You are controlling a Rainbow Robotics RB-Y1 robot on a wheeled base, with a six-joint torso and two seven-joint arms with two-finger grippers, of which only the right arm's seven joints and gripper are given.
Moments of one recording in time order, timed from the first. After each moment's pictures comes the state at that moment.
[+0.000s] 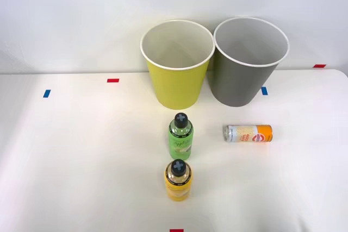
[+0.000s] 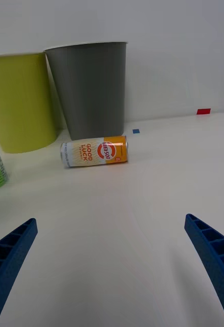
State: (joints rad) arm 1.00 -0.05 0.06 -1.60 0.24 -1.06 1.21
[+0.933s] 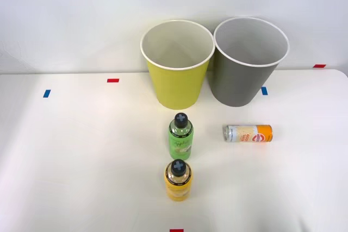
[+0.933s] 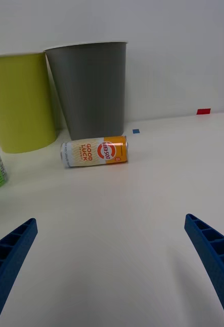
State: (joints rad) arm 1.00 -0.05 0.06 -1.60 0.24 -1.06 1.21
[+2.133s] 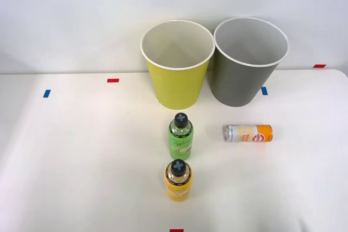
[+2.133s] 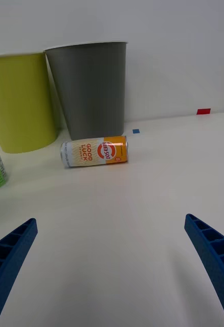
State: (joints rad) arm 1.00 -0.05 0.06 -1.60 0.24 -1.06 1.21
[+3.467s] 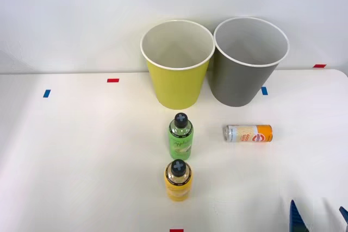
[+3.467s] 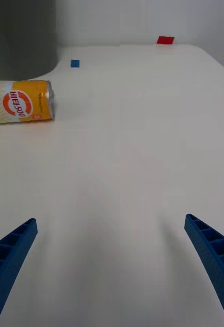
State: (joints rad) arm 0.98 -0.18 0.07 -2.15 0.13 -0.03 1.23
